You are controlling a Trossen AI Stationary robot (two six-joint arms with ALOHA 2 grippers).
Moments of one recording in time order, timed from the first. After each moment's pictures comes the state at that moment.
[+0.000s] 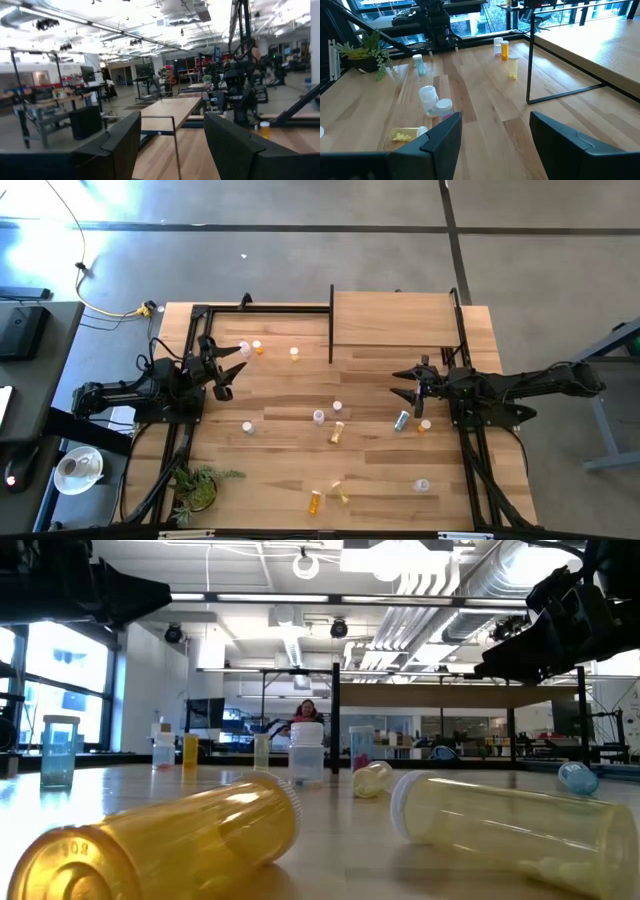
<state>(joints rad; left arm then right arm) 0.23 0.00 0.01 0.24 -0.25 0.19 0.03 0.44 0.06 0.19 0.24 0.13</state>
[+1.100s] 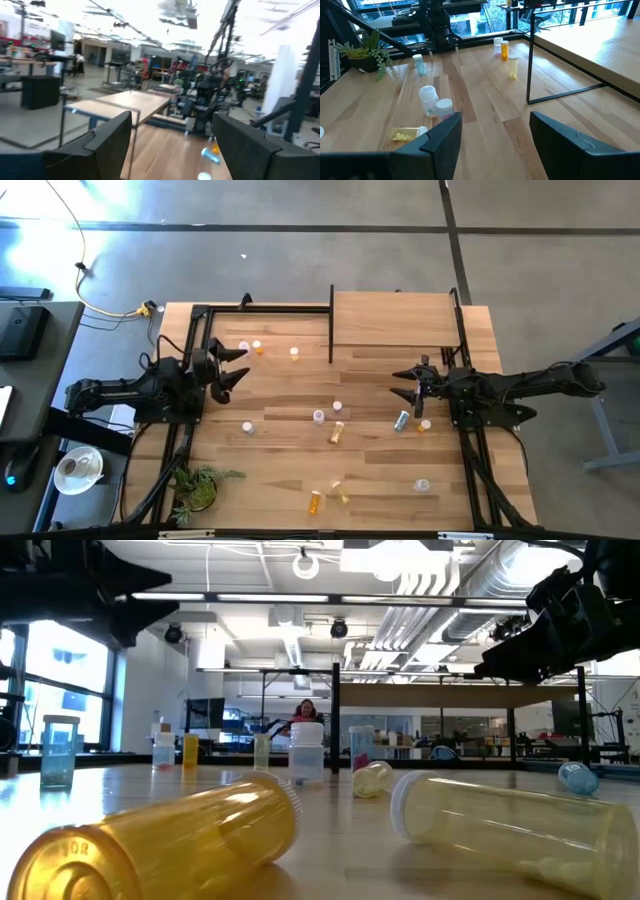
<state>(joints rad) 0.23 0.13 0.03 0.31 -0.16 -0.13 0.04 0.44 0.06 0.19 0.24 0.13</state>
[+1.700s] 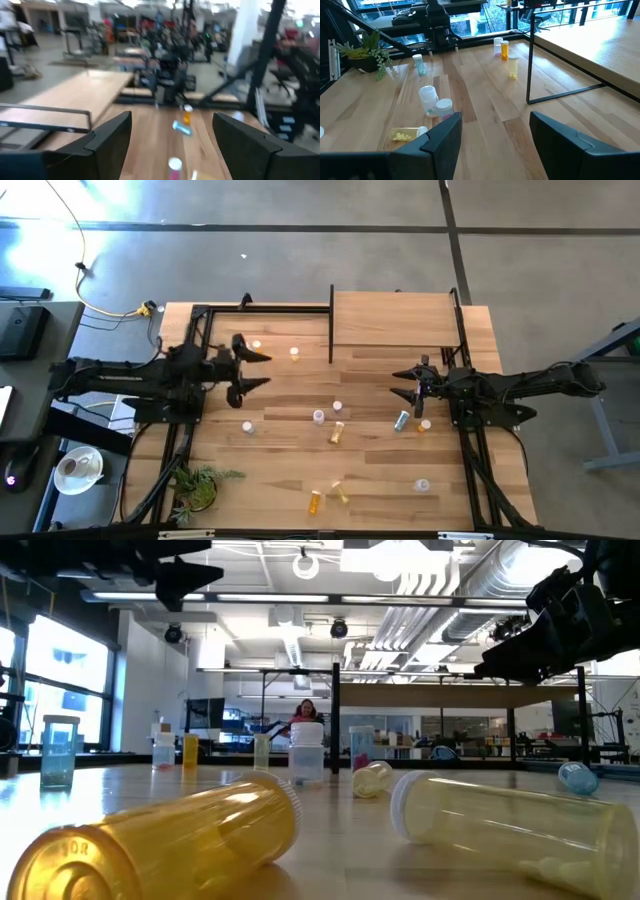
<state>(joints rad) 0.20 0.68 0.36 0.31 0.04 -0.05 0.04 0.44 0.06 0.19 0.24 0.13</state>
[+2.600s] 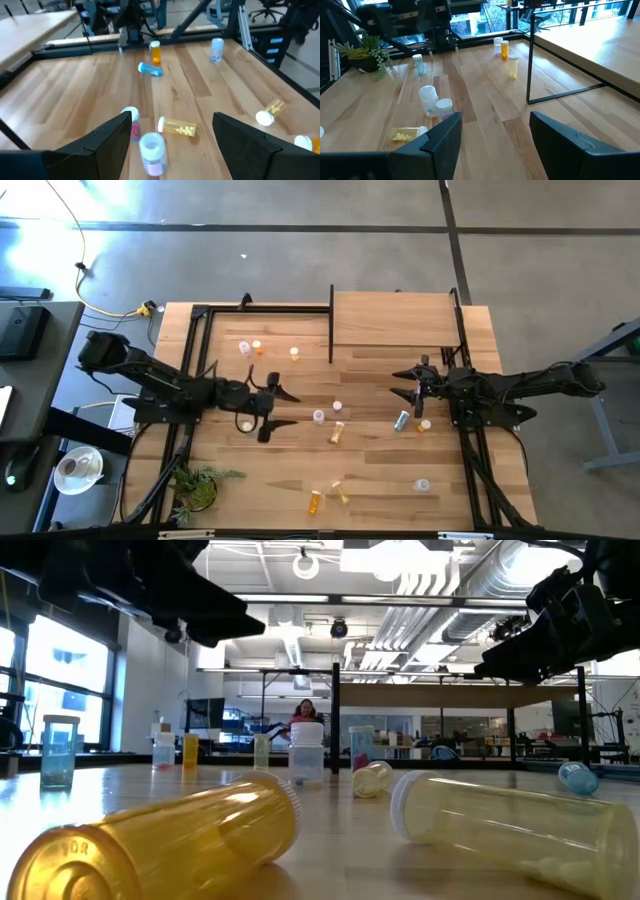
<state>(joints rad) -0.11 1.27 0.42 0.56 -0.15 0.04 0.04 0.44 0.06 0.19 0.24 0.13</state>
